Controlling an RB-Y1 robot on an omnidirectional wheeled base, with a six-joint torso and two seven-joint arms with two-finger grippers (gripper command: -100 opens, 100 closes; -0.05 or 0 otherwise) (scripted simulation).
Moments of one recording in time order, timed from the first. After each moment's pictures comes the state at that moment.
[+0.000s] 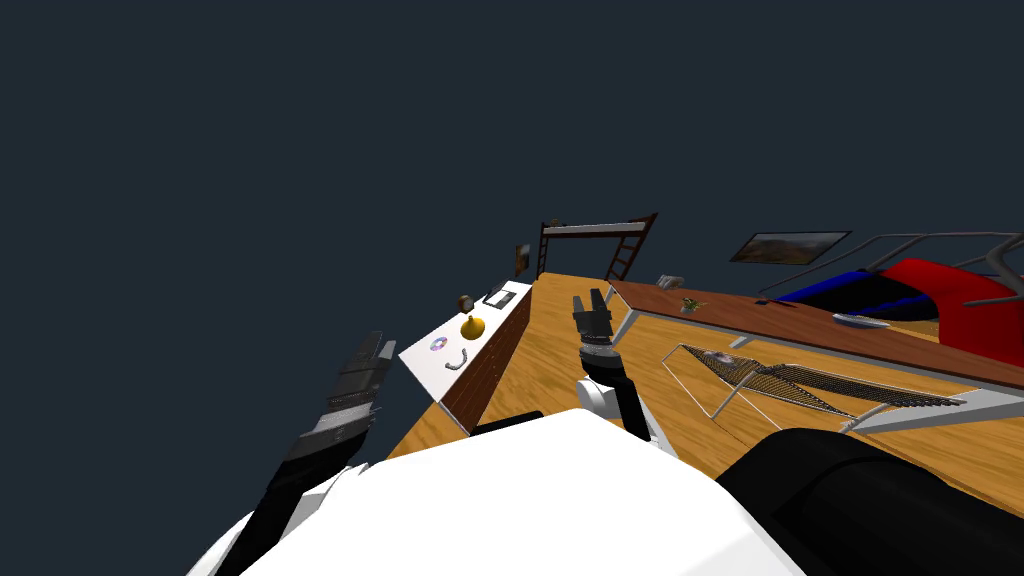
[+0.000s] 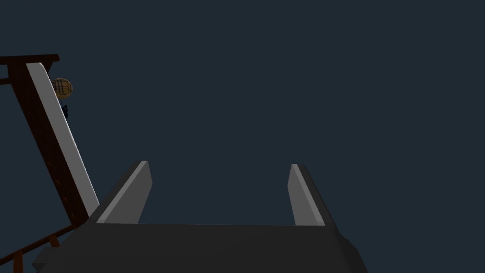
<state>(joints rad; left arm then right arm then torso) 0.64 0.22 0.14 -2.22 0.02 -0.44 -0.03 0.53 -0.04 -0.02 -2.32 -0.10 -0.55 0.09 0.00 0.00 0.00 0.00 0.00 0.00</state>
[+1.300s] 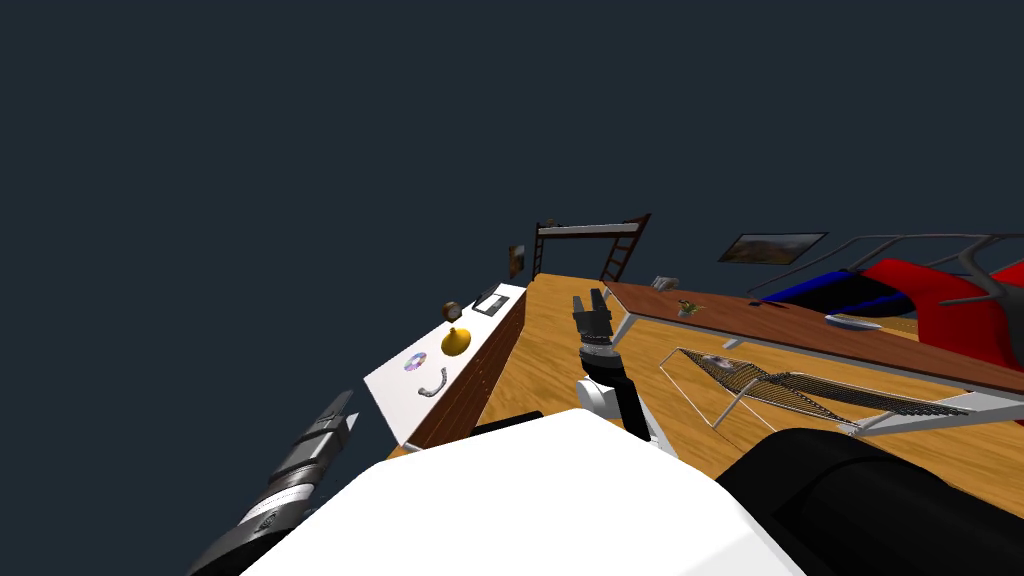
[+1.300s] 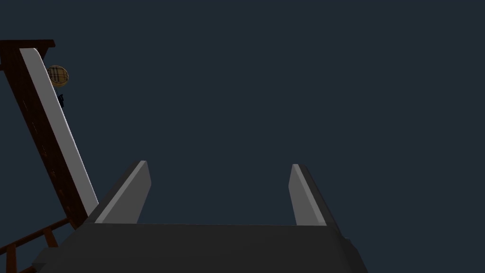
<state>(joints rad) 0.86 0.30 0.25 -2.03 0.18 -0.19 0.03 0.53 -0.04 -0.02 -2.32 -0.10 -0.55 0.09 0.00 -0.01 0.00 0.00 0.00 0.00</state>
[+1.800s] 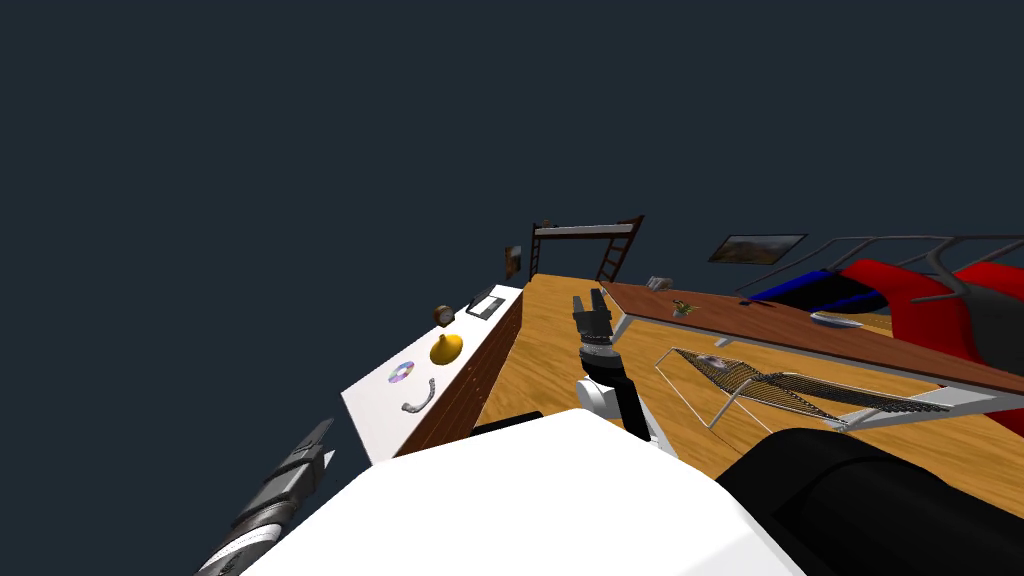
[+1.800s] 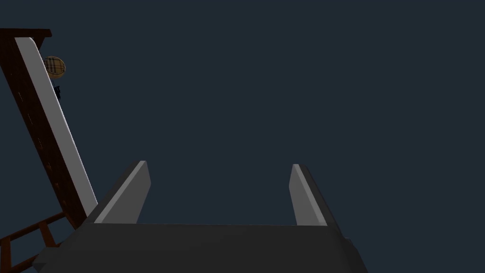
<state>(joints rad) 0.90 0.32 0.29 -1.95 0.24 -0.07 0.04 0.53 -0.04 -0.02 -2.32 -0.10 -0.55 0.09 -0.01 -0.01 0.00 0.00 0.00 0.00</state>
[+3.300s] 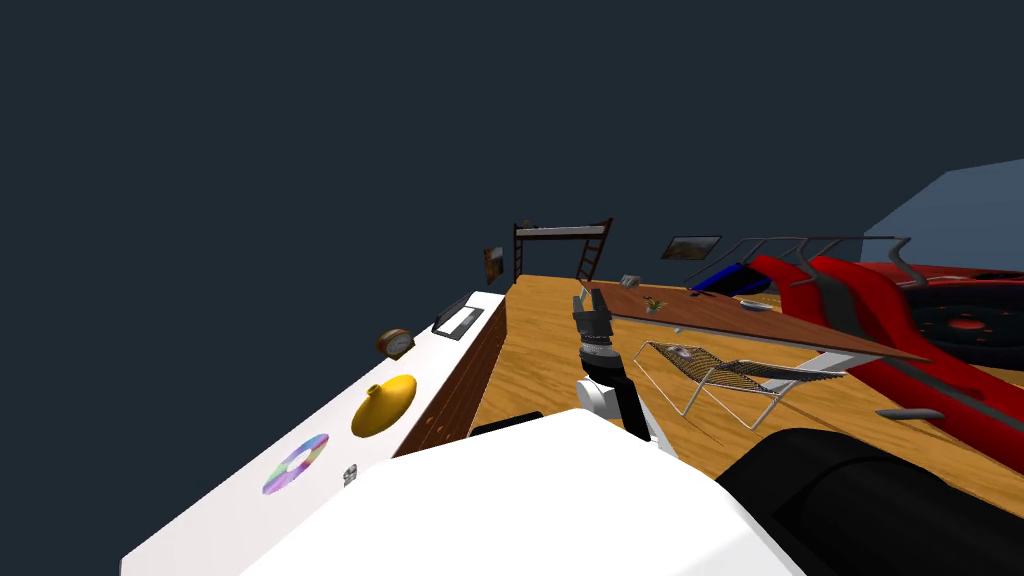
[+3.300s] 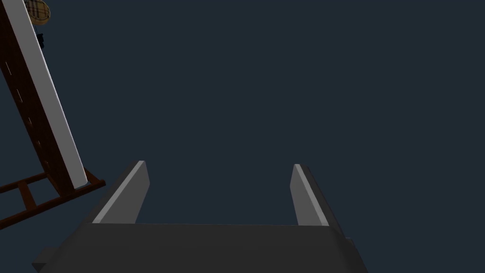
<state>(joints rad) 1.00 0.43 0.38 -1.69 0.44 0.26 0.04 0.53 -0.04 -0.02 -2.32 -0.10 -0.55 0.09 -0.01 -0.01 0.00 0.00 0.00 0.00</state>
